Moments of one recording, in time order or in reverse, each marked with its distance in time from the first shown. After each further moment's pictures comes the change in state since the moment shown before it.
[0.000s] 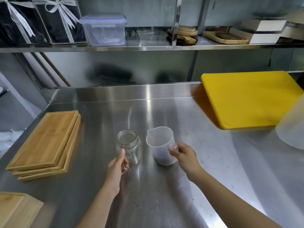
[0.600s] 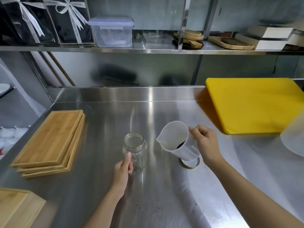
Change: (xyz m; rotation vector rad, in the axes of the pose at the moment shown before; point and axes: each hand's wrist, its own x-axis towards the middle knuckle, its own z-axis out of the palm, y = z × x) left_hand -0.009 -0.004 0.008 0.126 -0.012 0.223; right_hand 0.018 -0.044 -0.037 0.006 0.210 -0.302
